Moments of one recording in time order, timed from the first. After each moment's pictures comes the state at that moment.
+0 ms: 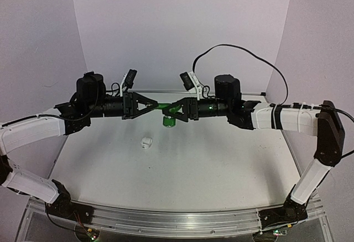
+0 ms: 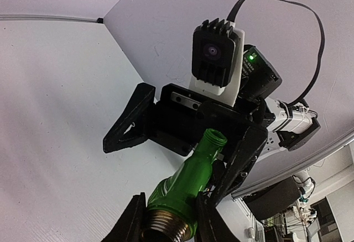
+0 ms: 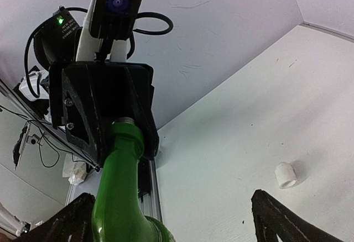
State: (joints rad) left arm -0.70 1.25 0.94 0.14 0.60 -0.75; right arm 0.79 1.70 1.22 0.29 -0.72 0.51
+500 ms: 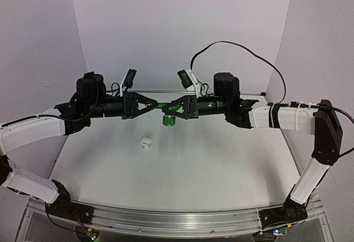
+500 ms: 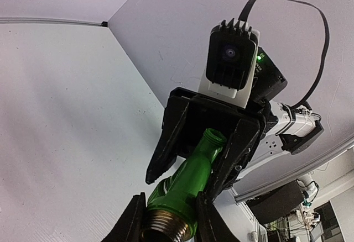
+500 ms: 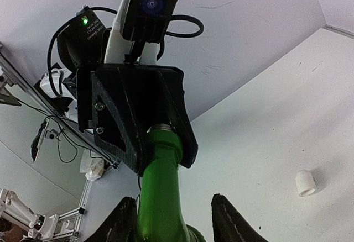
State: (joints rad) left arm -0.70 1.24 0.94 0.14 0.57 -0.75; right arm 0.79 1.73 1.25 0.35 -0.82 0.56
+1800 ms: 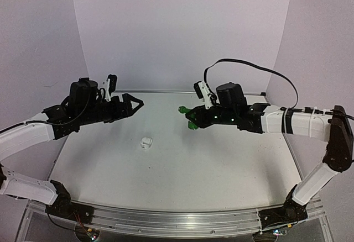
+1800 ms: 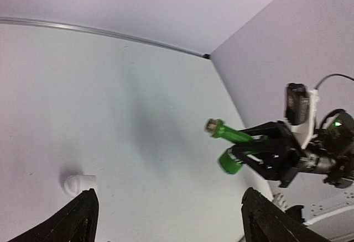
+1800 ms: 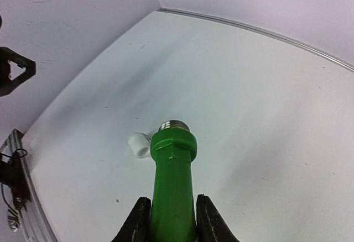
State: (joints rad) left arm -0.70 1.12 0.90 -0.14 0.09 -0.68; right arm 0.80 1.59 1.14 -0.03 -0.10 0.26
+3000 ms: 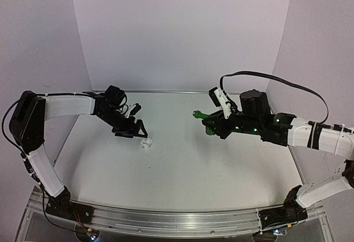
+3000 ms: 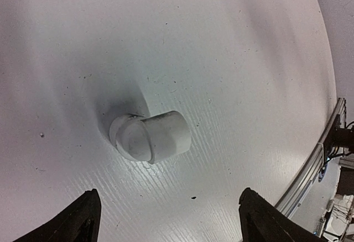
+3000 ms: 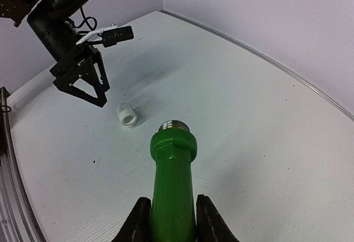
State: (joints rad) left arm -0.49 1.72 1.18 -0.55 0.47 -0.23; right arm 0.79 1.29 0.92 -0.07 -0.07 0.03
